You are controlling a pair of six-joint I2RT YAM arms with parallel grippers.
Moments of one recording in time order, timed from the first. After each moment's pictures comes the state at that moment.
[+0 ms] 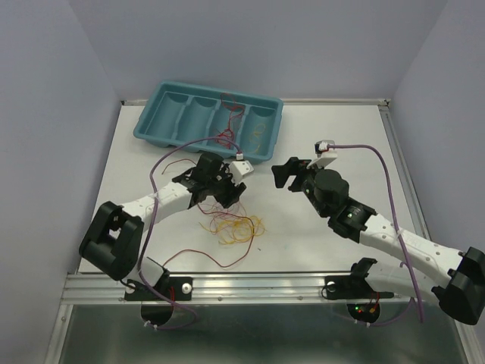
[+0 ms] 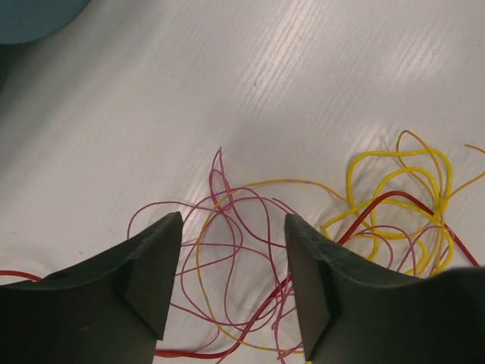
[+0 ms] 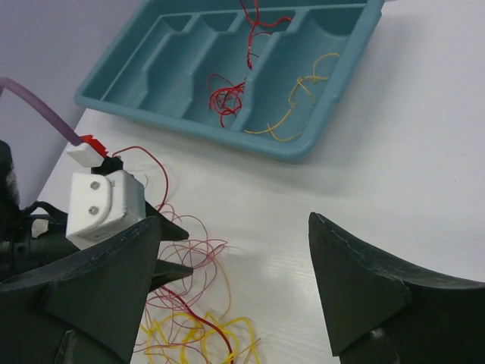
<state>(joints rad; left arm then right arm) -0.58 1.43 0.82 -0.17 0.31 0.35 0.82 1.01 0.70 0.16 0.45 0.51</state>
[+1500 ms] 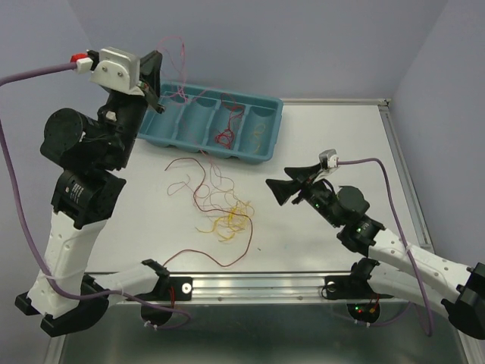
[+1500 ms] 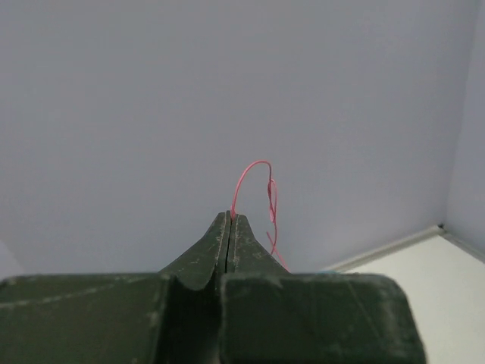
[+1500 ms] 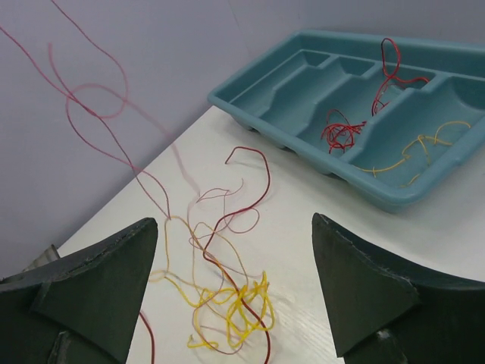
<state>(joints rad) -0.59 1.08 1.76 -0.27 -0.15 0.24 0.82 0.86 0.52 0.48 0.08 0.39</state>
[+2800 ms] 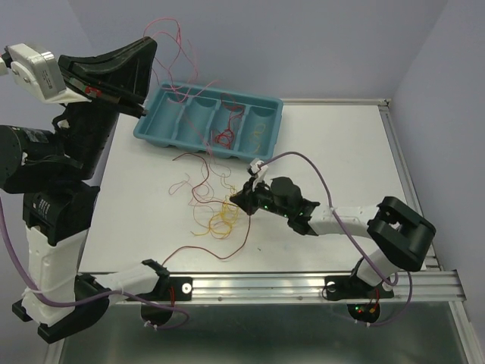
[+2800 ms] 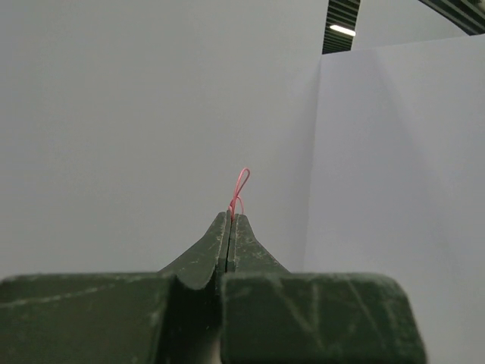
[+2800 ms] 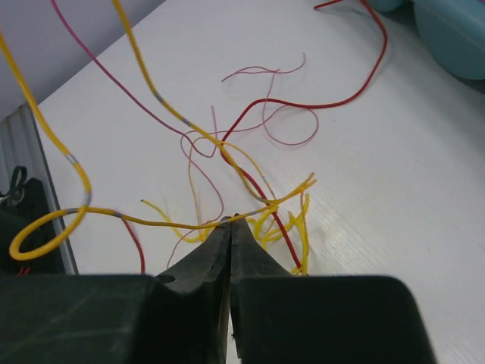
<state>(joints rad) -0.59 1.11 1.99 -0.24 0.07 -0.10 0.92 1.55 0.71 0.66 -0.14 0.30</state>
